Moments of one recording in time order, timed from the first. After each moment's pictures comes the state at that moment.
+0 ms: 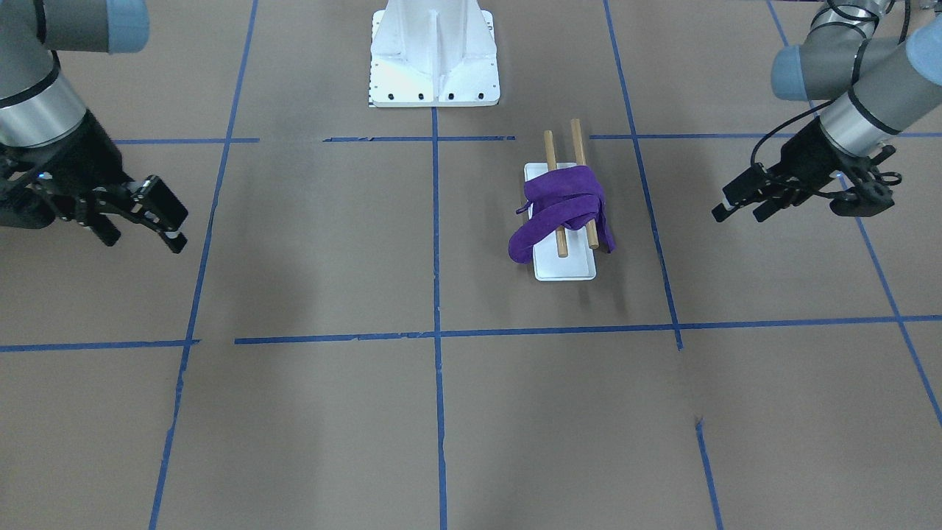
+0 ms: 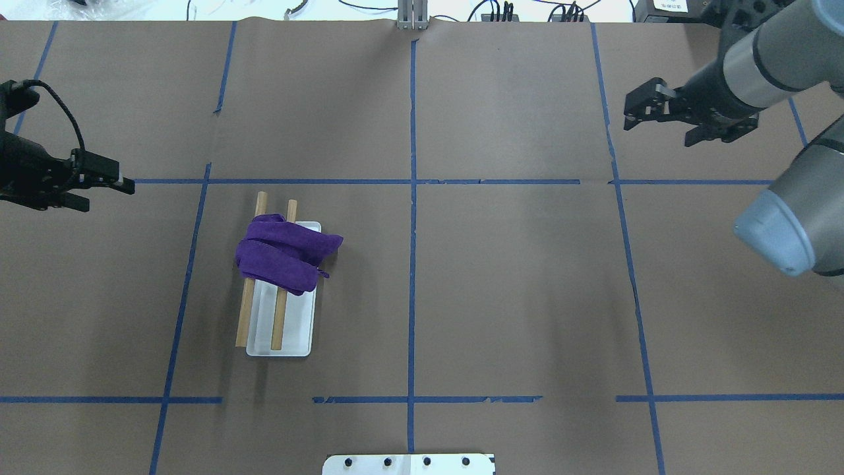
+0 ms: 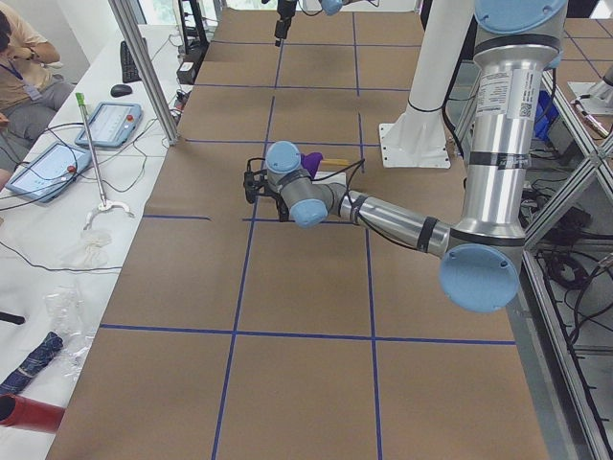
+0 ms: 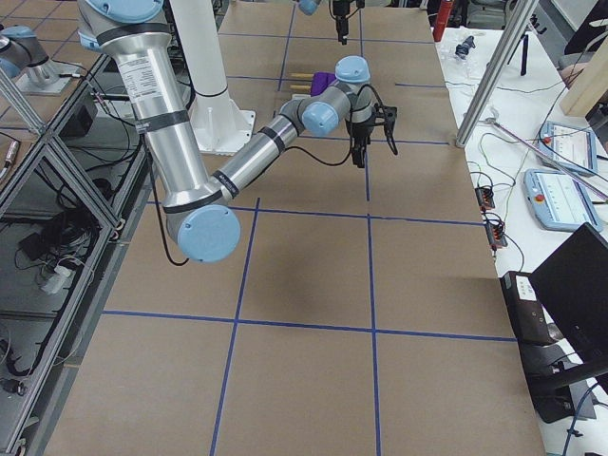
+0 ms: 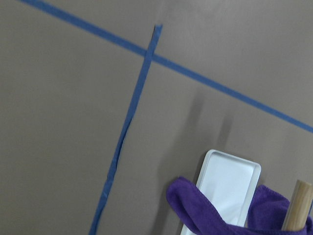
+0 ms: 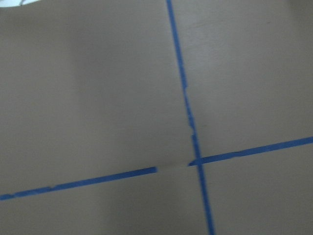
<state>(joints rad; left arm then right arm) -1.08 -1.61 -1.75 -2.25 -2.34 -1.09 1.03 -1.32 1.98 -1.53 2.09 0.99</state>
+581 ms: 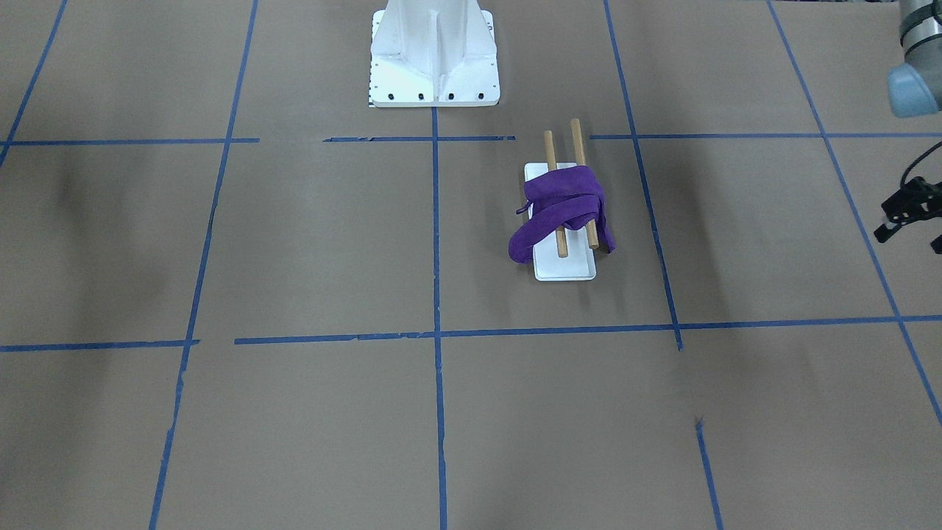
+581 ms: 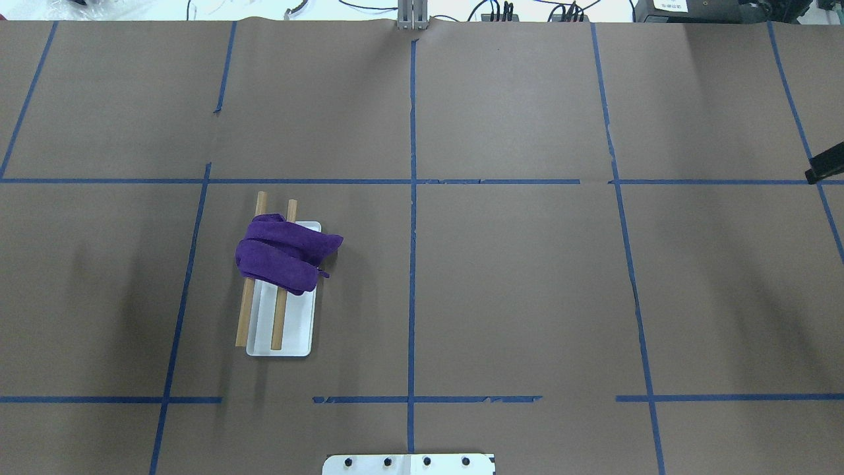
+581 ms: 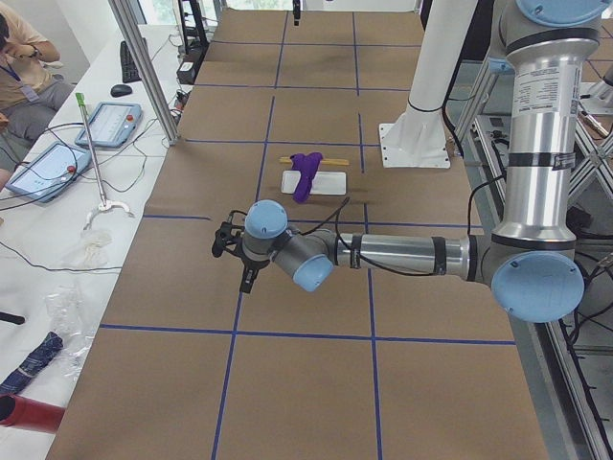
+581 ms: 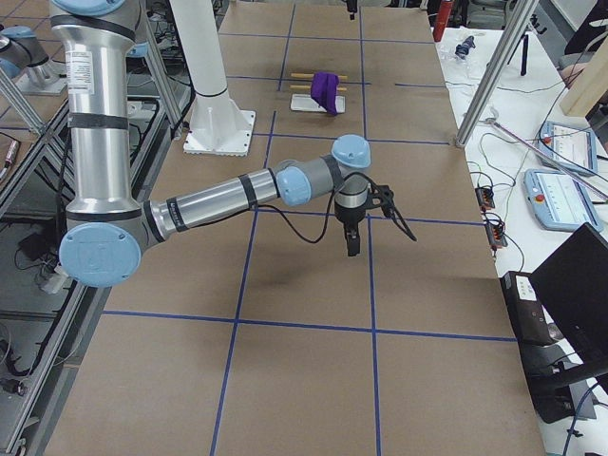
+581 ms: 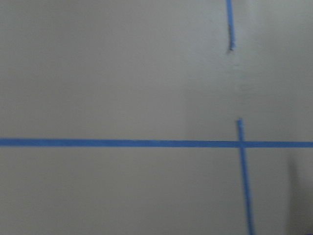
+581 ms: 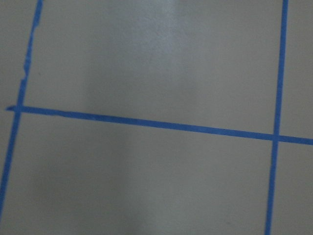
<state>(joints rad) -1.37 -1.55 -1.53 -2.23 -2.34 -0.32 1.32 -1.60 1.85 -1.54 2.22 0.21</state>
